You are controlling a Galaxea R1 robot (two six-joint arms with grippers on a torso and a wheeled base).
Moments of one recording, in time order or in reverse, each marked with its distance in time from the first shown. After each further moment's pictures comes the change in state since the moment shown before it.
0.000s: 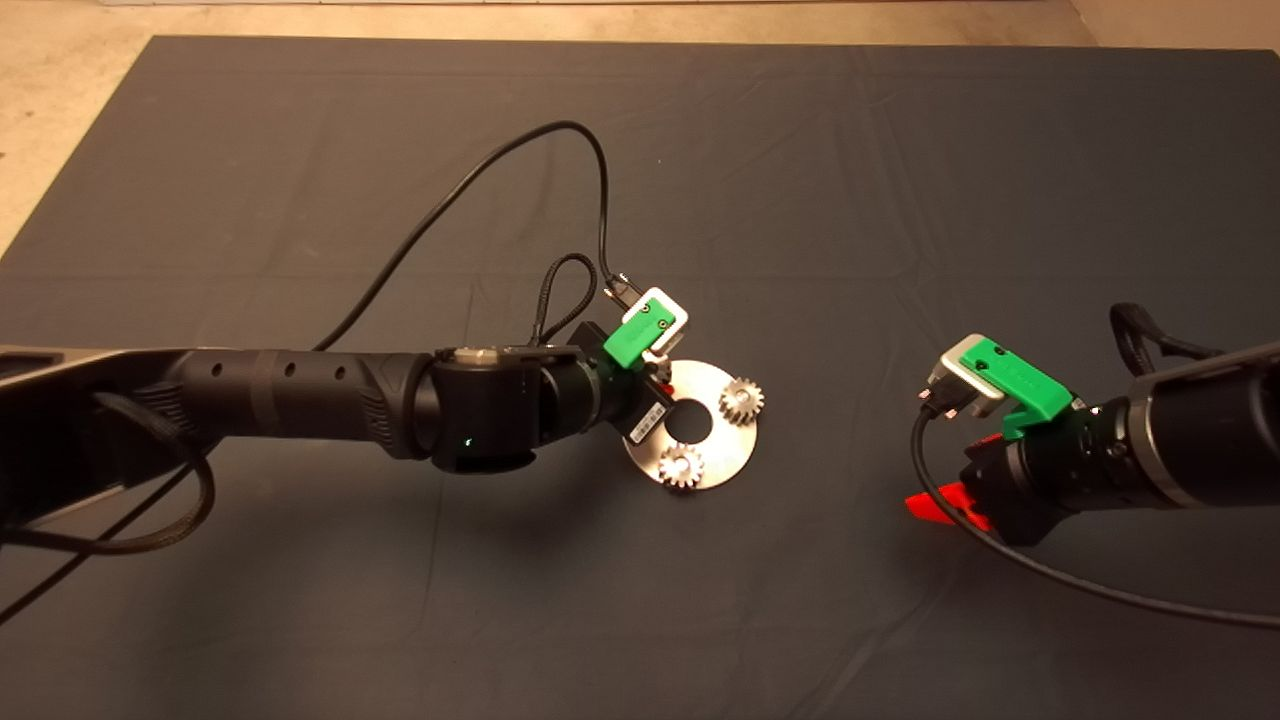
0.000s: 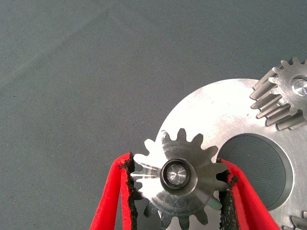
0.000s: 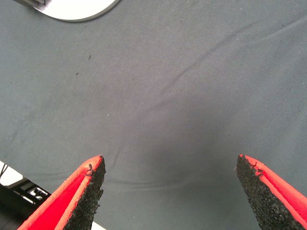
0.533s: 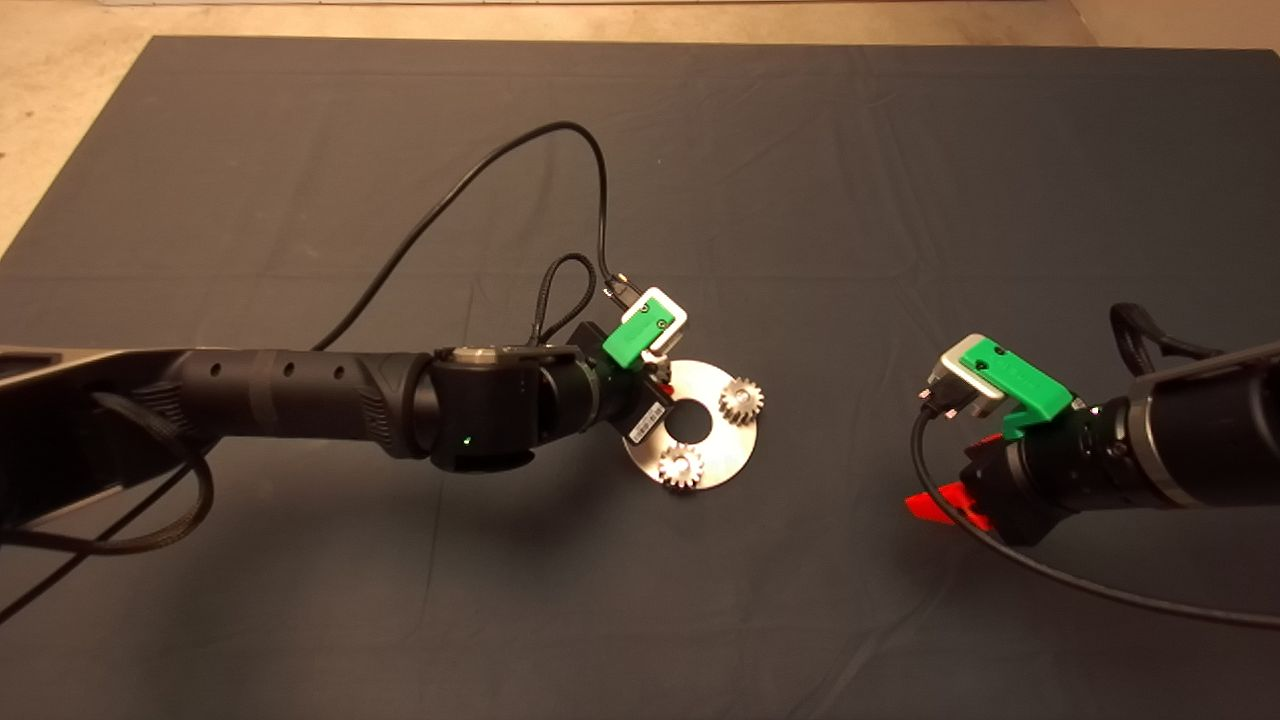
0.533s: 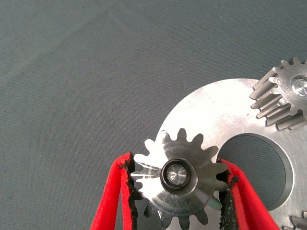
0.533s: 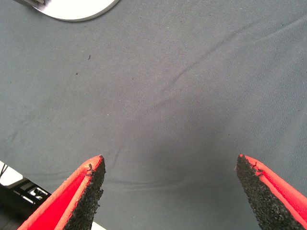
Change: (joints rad) left arm 0.000 -0.001 -0.003 -0.003 -0.006 -0.001; right arm 0.000 0.000 0.000 0.000 0.000 0.000
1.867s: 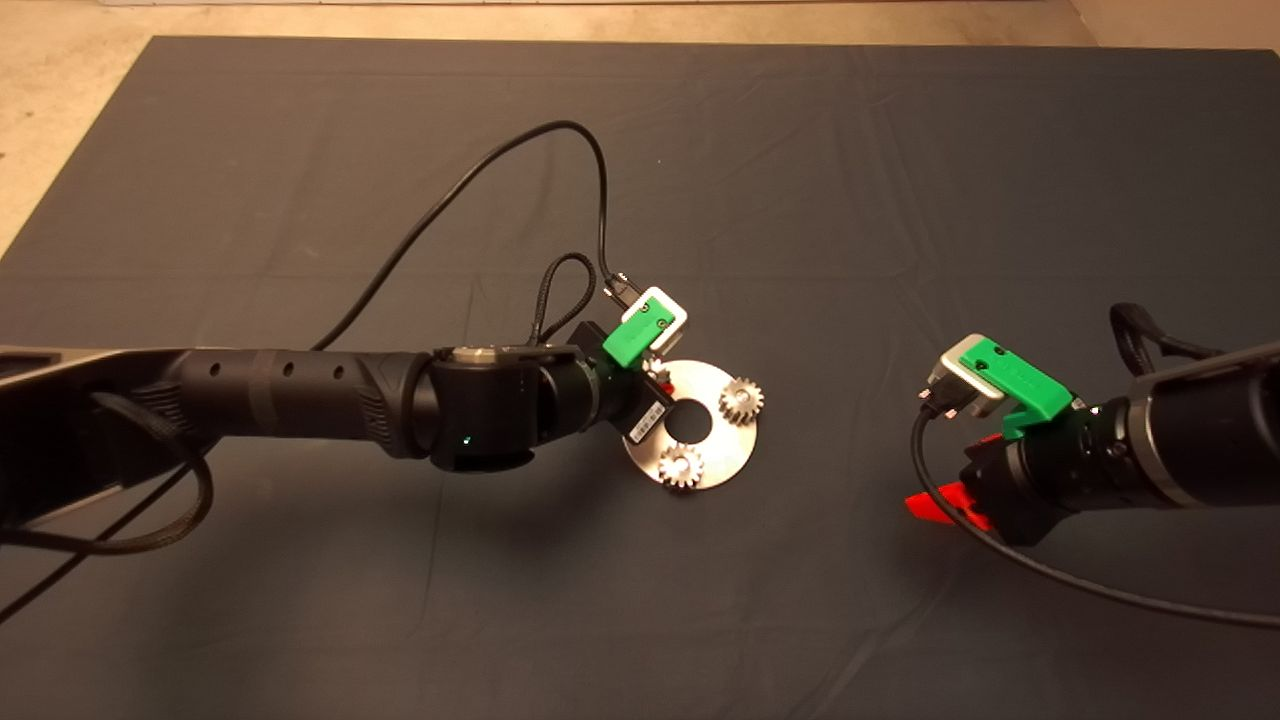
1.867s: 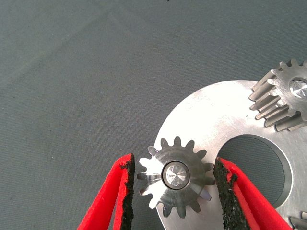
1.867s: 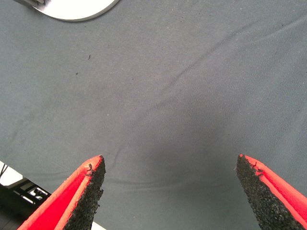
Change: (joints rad) left arm 0.000 -0.006 0.009 0.001 -0.001 0.000; right arm 0.000 0.000 0.000 0.000 0.000 0.000
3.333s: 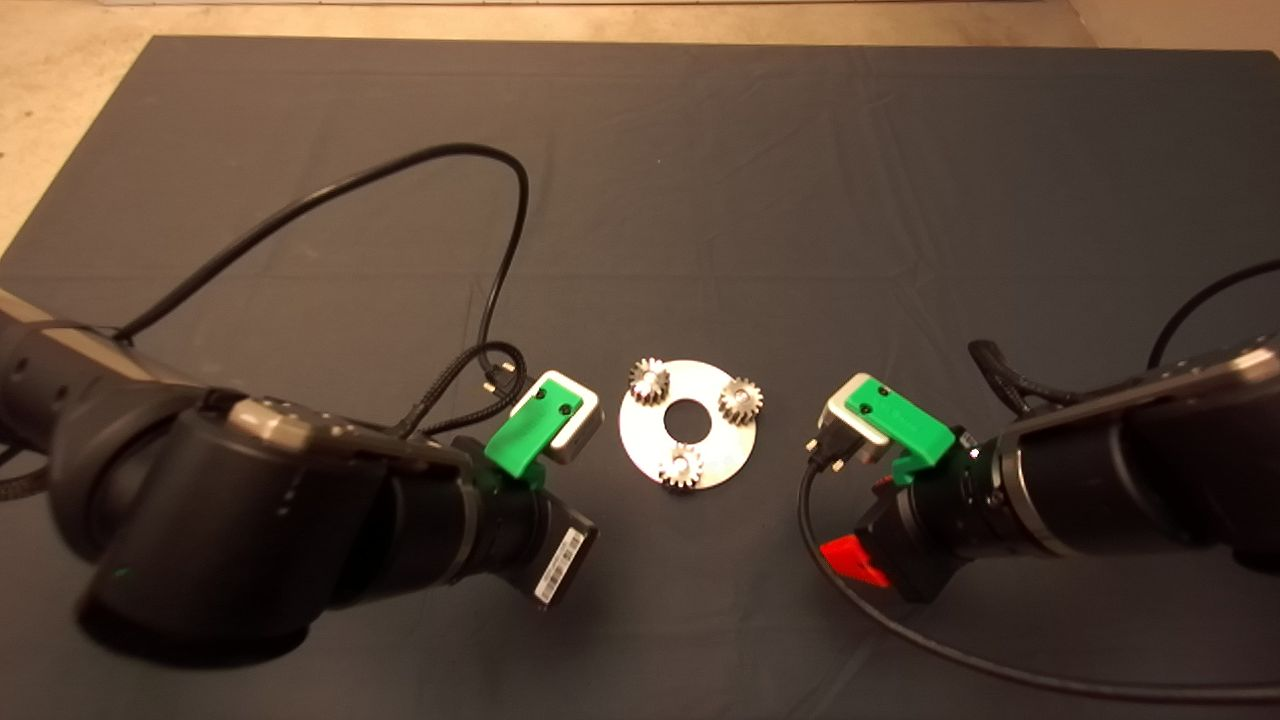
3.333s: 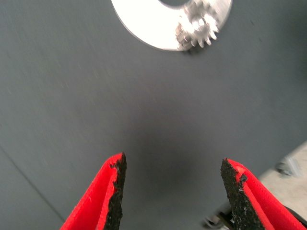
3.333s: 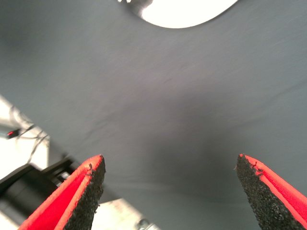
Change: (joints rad) left arm -0.210 -0.133 0.552 -0.538 0.401 -0.560; right arm -0.041 0.312 0.014 0.016 -0.086 0.193
